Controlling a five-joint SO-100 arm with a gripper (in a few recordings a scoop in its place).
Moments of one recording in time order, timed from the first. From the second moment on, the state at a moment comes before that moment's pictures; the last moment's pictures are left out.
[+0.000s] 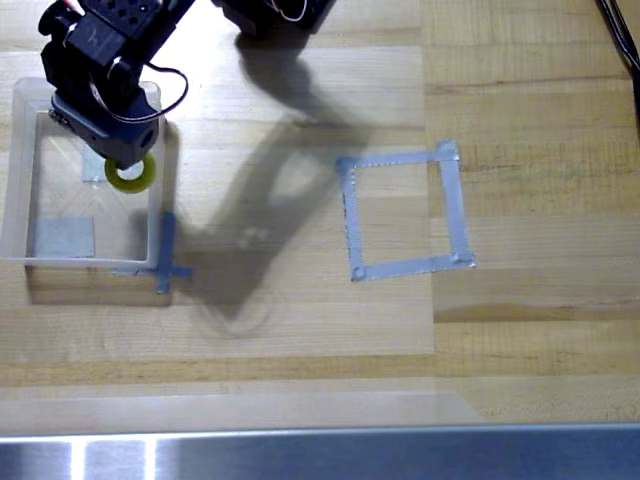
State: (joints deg) arm 40.6 100.5 103.9 75.5 83.6
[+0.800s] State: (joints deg) arm 49.1 80.7 103.5 56.5 83.8
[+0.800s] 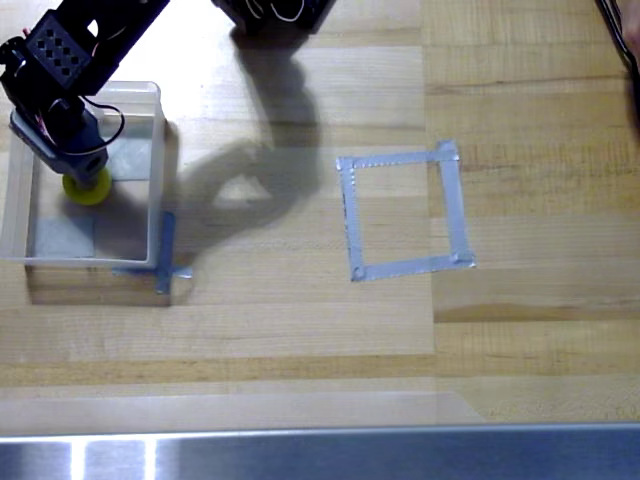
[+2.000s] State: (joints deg) arm 32.8 114.8 103.9 70.3 84.4
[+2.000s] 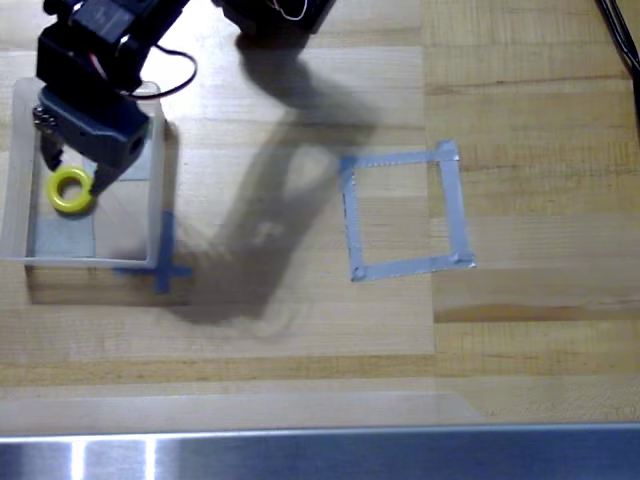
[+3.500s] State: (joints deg) arm -4.8 185.7 177.6 74.4 102.0
